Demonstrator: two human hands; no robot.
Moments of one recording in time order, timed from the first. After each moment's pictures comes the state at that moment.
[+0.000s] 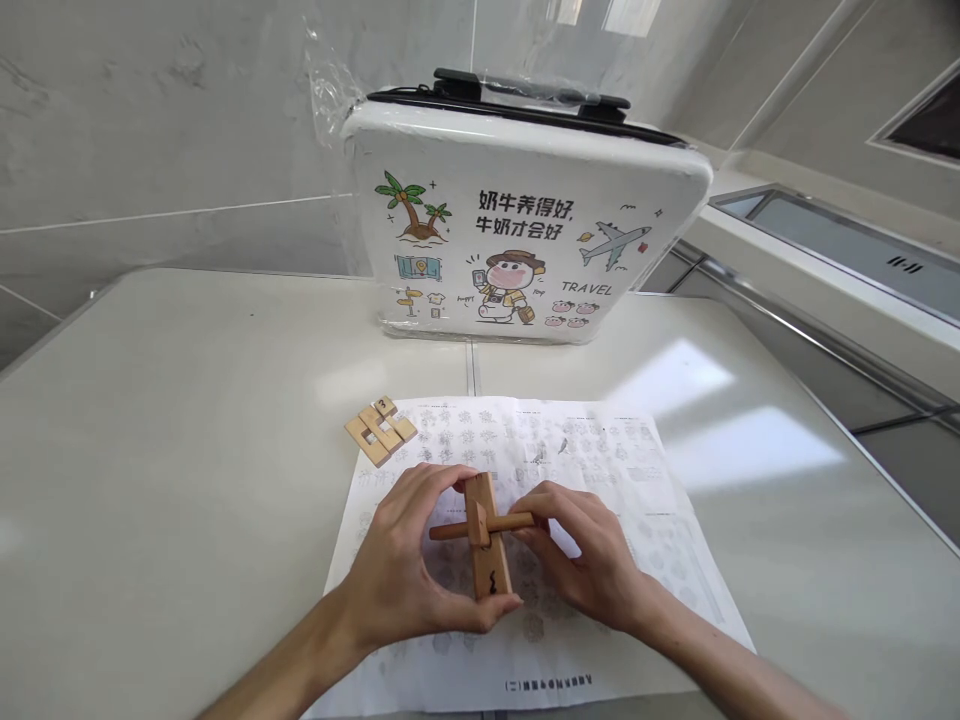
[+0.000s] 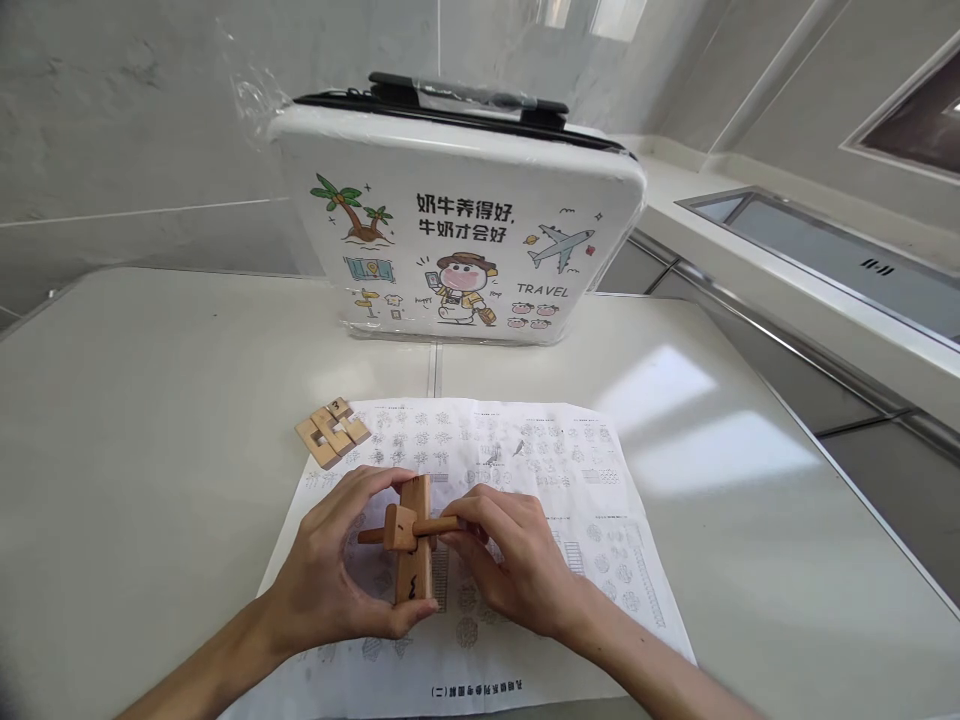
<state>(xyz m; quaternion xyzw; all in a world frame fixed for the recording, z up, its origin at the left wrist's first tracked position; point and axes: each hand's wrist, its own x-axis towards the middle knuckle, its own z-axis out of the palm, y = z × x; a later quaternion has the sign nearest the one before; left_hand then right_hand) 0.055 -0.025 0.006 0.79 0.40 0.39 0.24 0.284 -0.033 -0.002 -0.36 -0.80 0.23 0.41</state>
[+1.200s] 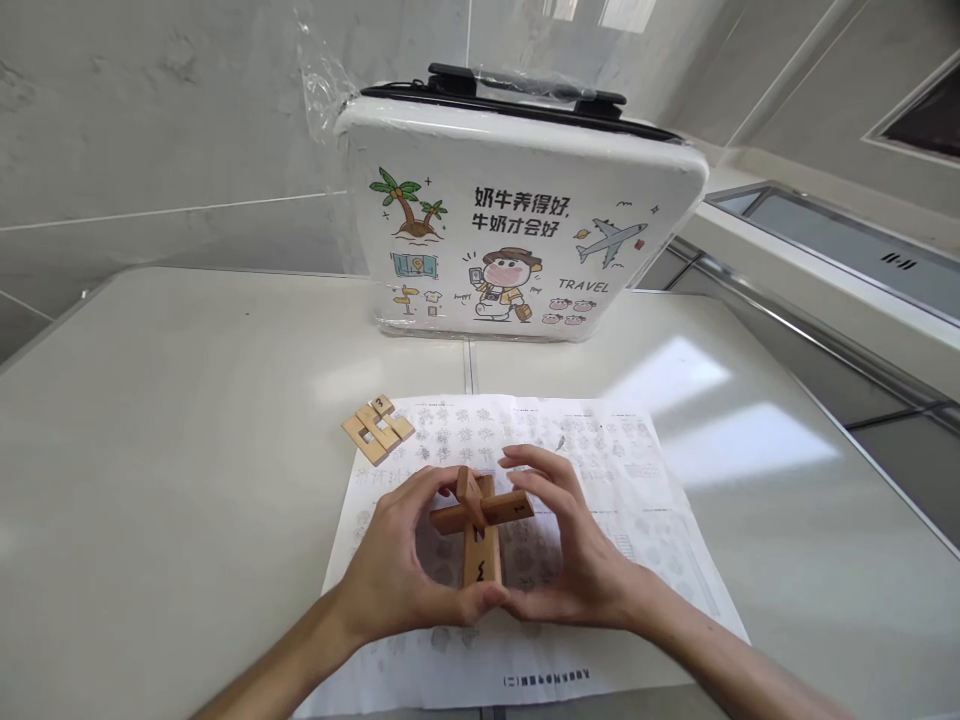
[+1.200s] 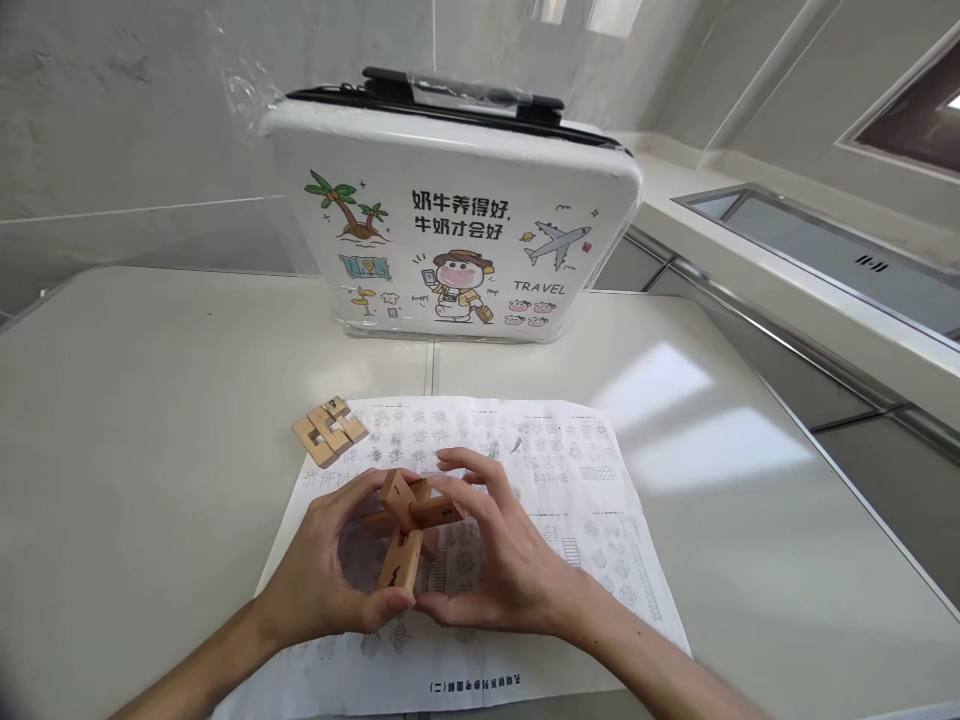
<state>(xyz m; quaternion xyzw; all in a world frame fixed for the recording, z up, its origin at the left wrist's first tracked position) 0.054 -0.023 0.007 0.71 0.42 0.34 0.46 0.286 -0.033 -0.010 -0.32 -0.81 0.25 0.41</state>
